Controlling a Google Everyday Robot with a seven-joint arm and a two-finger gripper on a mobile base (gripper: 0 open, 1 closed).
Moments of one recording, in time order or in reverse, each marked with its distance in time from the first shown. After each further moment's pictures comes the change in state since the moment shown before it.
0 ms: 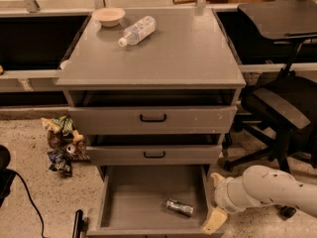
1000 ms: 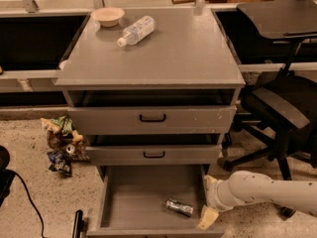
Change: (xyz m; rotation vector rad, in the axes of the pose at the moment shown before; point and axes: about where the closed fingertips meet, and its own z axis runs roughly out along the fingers) arm 0.032 -0.028 0.087 0.004 0.013 -0.045
